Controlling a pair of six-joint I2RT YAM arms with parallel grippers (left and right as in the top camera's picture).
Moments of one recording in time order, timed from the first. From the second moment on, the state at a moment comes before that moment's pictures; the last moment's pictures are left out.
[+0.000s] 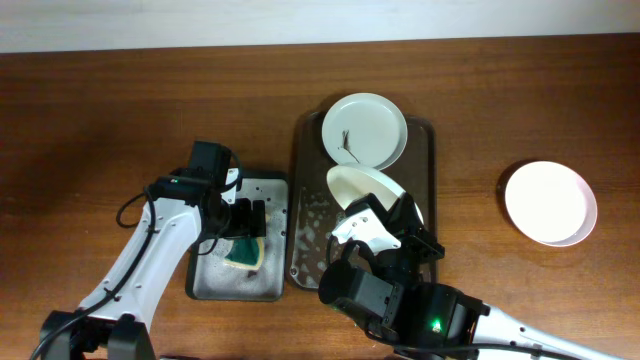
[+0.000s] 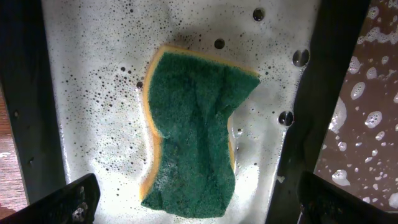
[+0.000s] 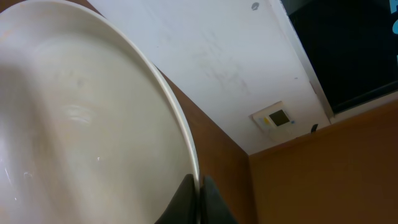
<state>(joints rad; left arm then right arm) -0.18 1.52 1.01 -0.90 0.11 -0.22 1.14 1.14 0.95 -0.73 1.28 -0.01</state>
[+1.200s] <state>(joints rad) -0.17 1.51 1.01 -0.91 0.11 -0.22 0.14 1.48 1.06 -0.48 -0.15 0.16</state>
